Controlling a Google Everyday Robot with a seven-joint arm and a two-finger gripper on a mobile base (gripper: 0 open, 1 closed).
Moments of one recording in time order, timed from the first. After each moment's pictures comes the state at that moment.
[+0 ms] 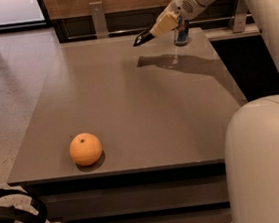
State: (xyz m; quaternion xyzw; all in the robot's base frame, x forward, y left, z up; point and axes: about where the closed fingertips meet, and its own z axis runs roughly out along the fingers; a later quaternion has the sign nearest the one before) arm 0.777 -0.111 0.935 -0.49 0.76 0.14 0.39
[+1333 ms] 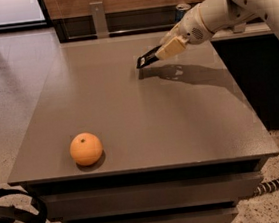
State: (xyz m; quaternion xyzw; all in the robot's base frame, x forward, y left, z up) arm 0.719 -0.115 0.893 -0.52 0.74 0.17 0.40
